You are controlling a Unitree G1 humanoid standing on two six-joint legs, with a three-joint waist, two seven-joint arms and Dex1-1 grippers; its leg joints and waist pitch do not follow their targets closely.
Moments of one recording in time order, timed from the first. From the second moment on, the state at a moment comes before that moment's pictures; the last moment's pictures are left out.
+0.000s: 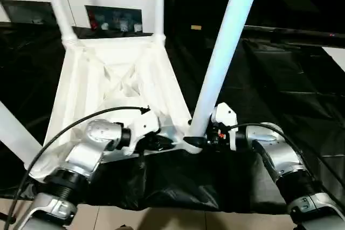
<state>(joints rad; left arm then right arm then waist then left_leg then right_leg) -0.44 0.39 -0.27 0.37 0.00 0.11 -1.20 -0.47 -0.31 0.20 0.55 0.10 -0.03 1.15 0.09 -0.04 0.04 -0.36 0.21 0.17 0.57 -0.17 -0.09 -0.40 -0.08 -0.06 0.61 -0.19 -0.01</state>
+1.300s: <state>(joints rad) -0.50 0.14 -0.24 0.43 0.15 0.31 -0.71 -0.60 -0.02 0.04 0.78 0.03 0.05 0.38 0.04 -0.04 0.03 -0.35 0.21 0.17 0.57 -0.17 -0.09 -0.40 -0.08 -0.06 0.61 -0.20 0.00</state>
